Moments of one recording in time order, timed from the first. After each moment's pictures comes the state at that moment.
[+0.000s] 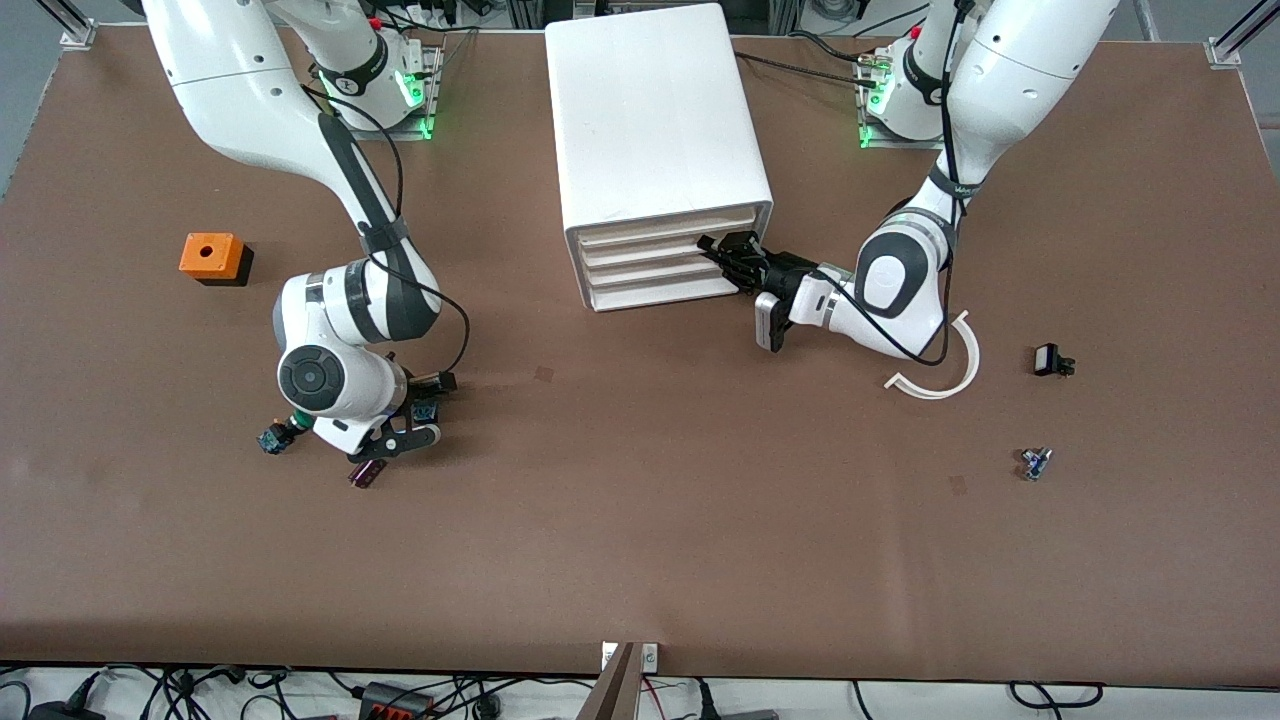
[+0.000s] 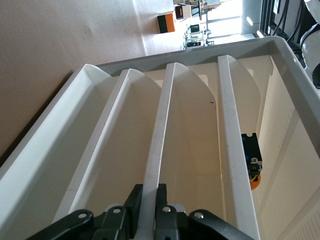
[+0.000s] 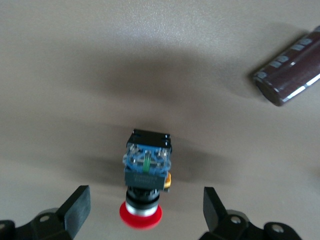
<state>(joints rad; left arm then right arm) -0.21 0.55 -0.16 -2.03 -1.24 1.74 1.07 0.33 0.69 -0.07 -1.64 0.06 2.14 -0.03</state>
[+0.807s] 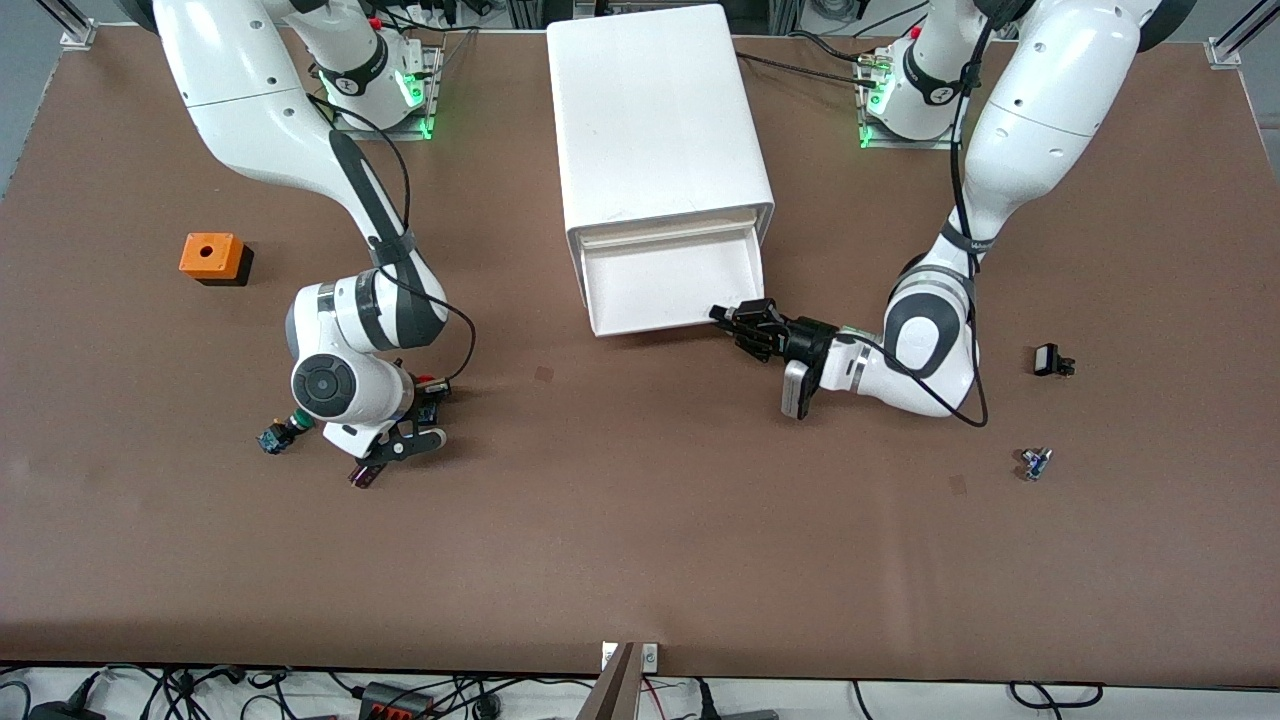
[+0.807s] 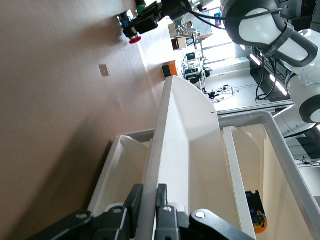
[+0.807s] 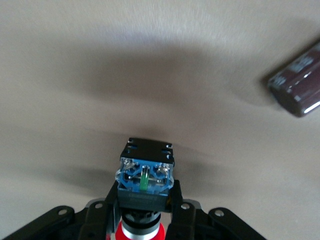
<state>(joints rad) -0.13 0.74 -0.15 -1.73 -1.24 1.73 1.07 0.33 0.73 -0.07 -1.62 0.06 2.15 -0.03</state>
